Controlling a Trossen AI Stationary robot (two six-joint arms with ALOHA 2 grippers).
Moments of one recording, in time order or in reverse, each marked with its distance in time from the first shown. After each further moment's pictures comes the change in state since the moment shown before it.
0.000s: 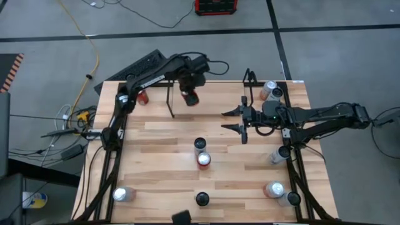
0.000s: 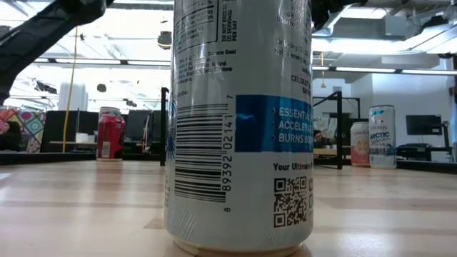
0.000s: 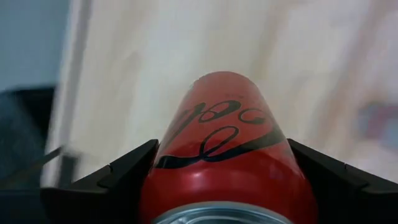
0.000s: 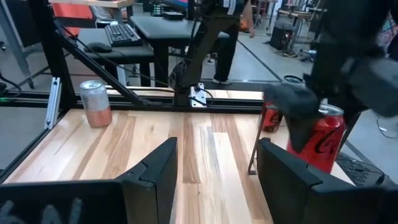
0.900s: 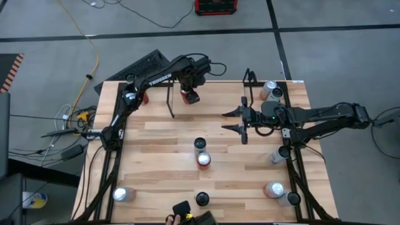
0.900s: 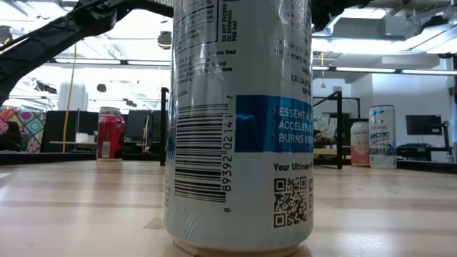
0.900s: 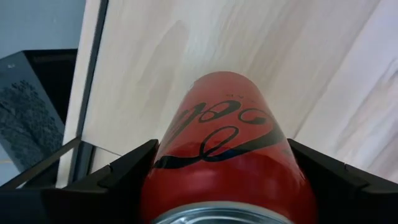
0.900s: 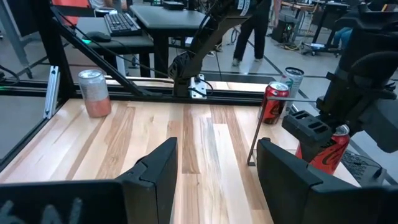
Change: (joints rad) left arm 0.055 0.096 -0.028 0.042 -0.057 -0.007; right arm -0.003 0.000 0.000 -0.037 0.000 -0.009
